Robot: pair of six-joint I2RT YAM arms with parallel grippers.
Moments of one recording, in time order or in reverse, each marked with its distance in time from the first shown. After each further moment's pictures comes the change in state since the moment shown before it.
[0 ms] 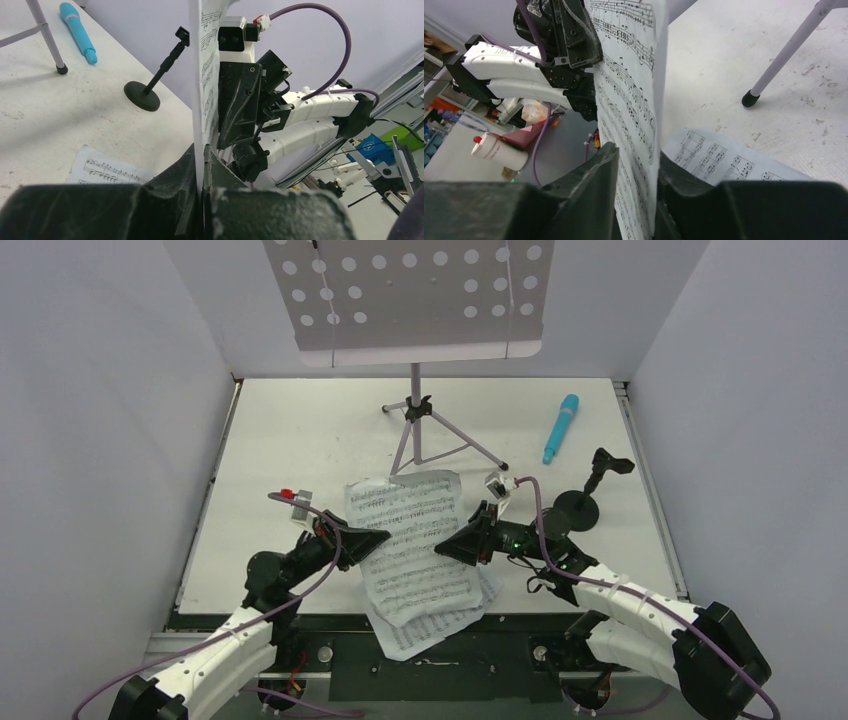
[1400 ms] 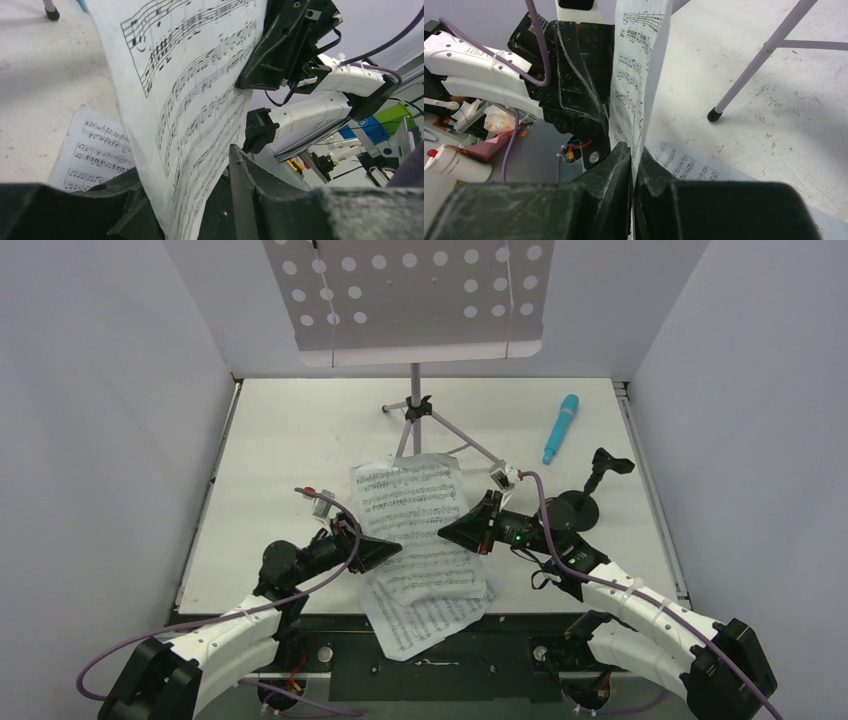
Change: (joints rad) left arm -0.027 0.206 -0.005 0.048 0.076 0.026; right arm 0.000 -0.082 0.115 -0.240 0.099 -0.149
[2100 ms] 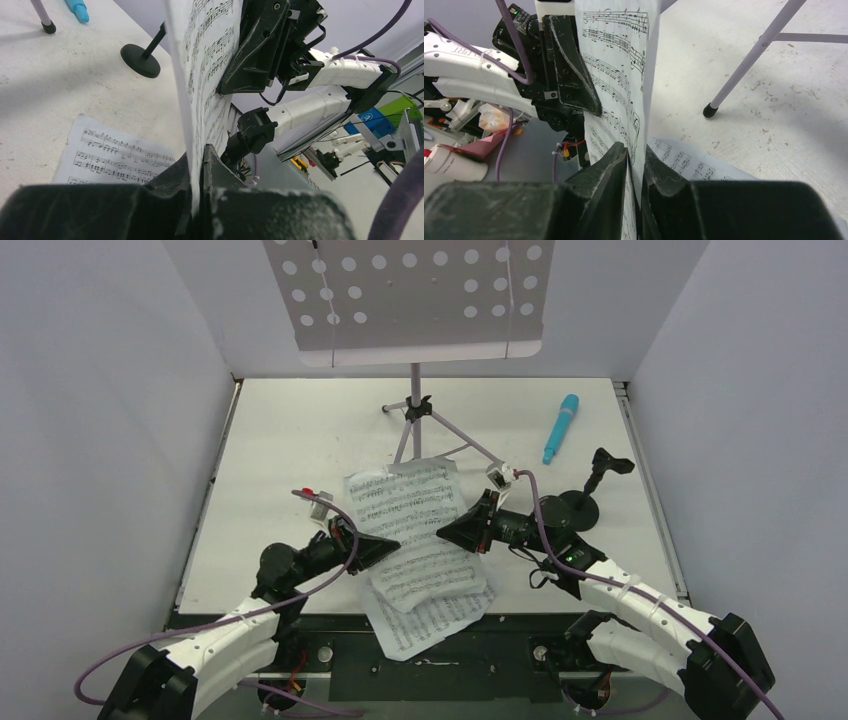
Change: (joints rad) left arm -0.008 -0.042 0.000 0.006 0.003 0.024; right arm 0.001 0.035 0.003 0.004 0.000 -0.007
